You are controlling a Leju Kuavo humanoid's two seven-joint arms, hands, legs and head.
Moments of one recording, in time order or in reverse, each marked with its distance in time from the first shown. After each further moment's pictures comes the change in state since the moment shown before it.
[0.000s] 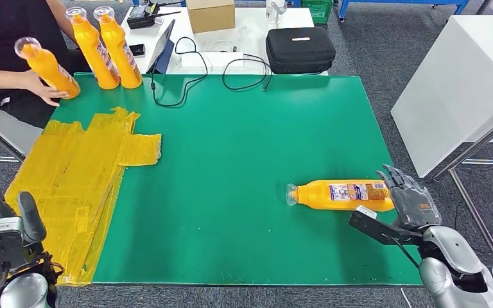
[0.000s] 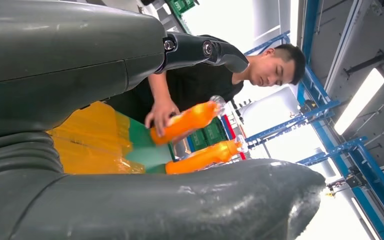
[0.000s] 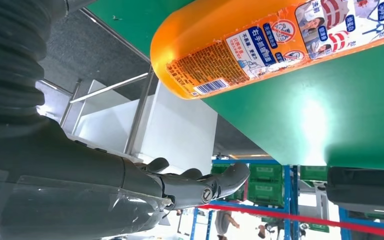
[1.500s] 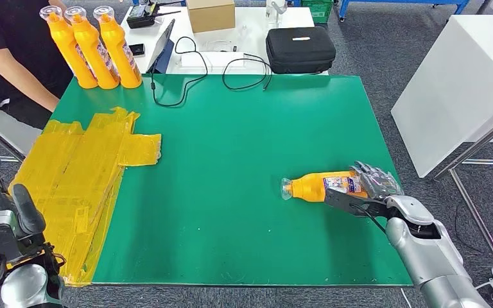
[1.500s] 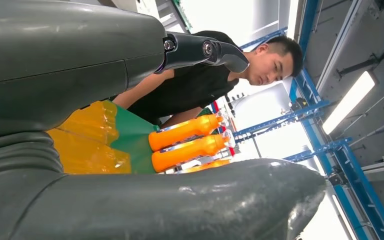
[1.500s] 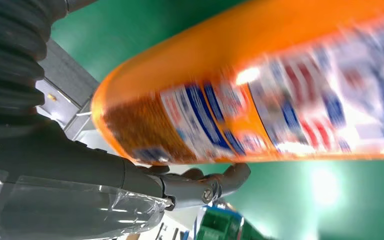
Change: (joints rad) left arm -0.050 -0.001 0.000 0.019 0.060 -0.033 -0.001; right arm -0.374 0.073 0.212 0.509 0.063 0.098 0.023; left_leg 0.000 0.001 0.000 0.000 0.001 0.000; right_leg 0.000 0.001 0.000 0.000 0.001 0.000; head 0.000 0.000
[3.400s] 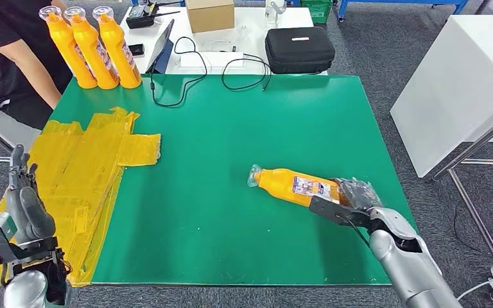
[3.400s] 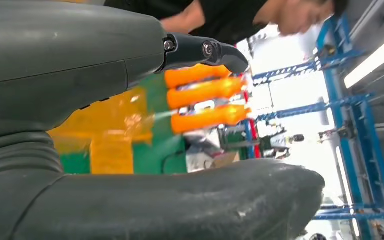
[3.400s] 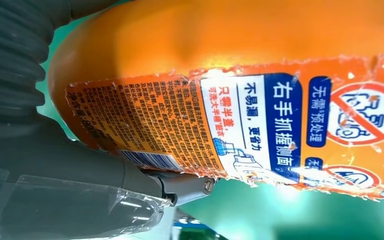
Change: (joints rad) left arm 0.039 0.001 -0.027 0.020 0.184 -0.193 0.091; right arm 0.083 0.070 0.024 -0.062 -0.164 -0.095 -0.035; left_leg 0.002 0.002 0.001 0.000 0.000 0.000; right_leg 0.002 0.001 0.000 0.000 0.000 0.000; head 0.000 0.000
